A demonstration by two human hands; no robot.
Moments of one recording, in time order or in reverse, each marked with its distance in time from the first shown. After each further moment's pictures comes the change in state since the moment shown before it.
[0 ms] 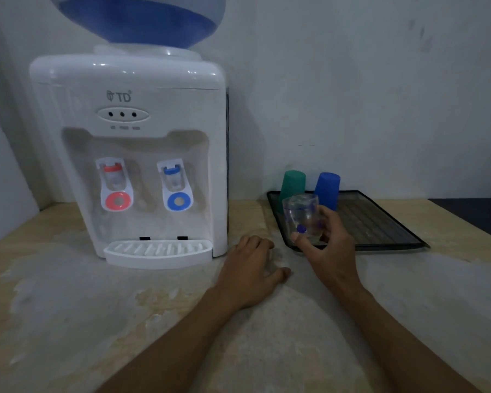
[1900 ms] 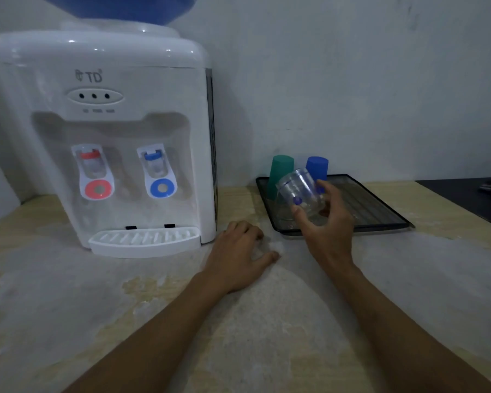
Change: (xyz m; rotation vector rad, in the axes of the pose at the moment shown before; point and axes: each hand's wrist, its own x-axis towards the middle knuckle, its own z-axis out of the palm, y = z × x) left_hand 0.001 -0.001 0.000 0.060 -0.017 0.022; right_hand 0.007 -0.002 -0.010 -0.008 0.149 -0.031
